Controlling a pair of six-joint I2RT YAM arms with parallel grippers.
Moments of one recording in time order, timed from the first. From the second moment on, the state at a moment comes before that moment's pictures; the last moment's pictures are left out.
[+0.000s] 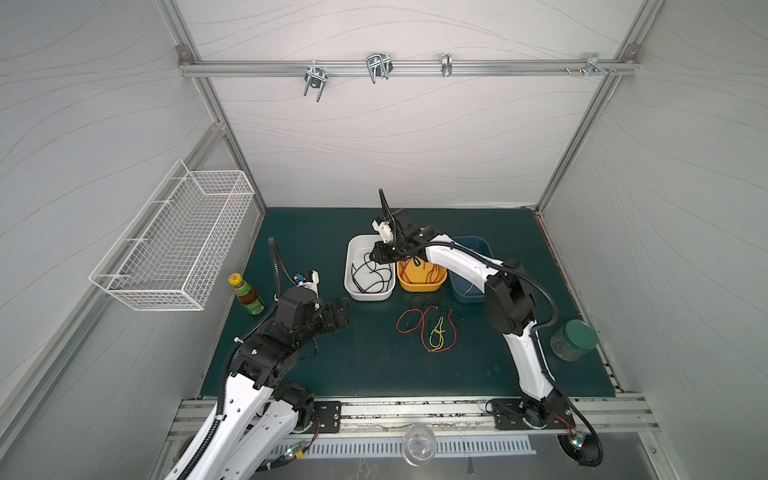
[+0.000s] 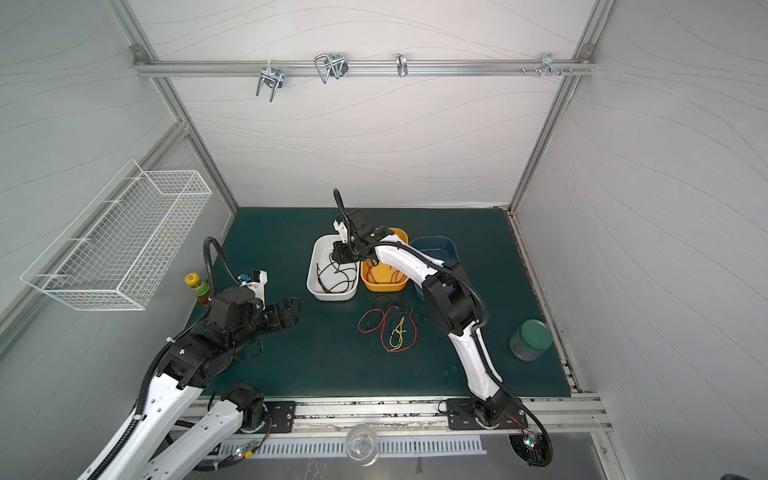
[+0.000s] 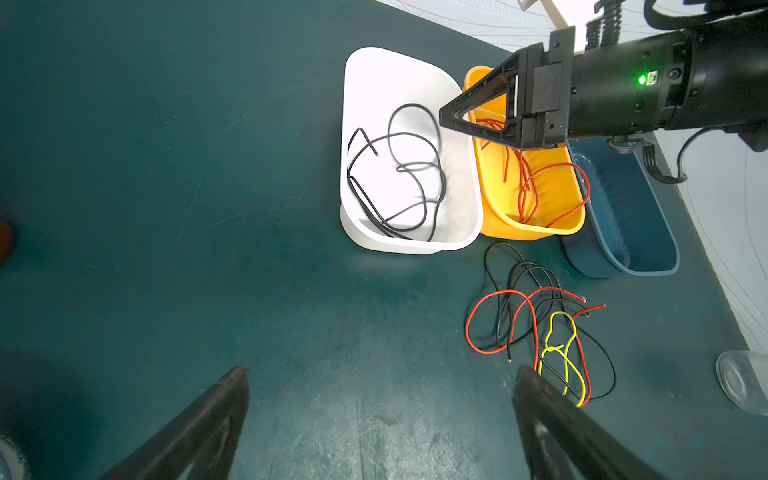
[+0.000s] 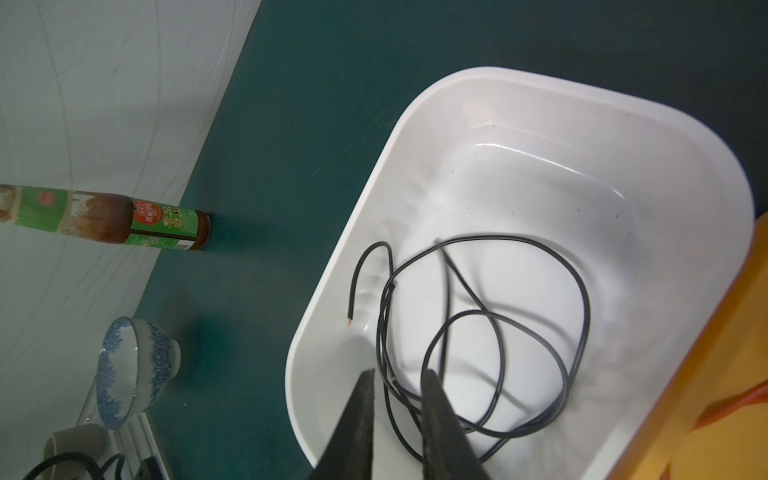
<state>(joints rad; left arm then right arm) -0.39 0.62 0.75 -0.82 -0.09 -0.50 0.77 2.21 1.93 -0.54 -0.32 0.38</state>
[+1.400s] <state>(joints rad) -0.41 0.62 0.74 -0.82 -0.09 -0.50 0.88 1.39 1.46 -0.64 -0.01 0.30</state>
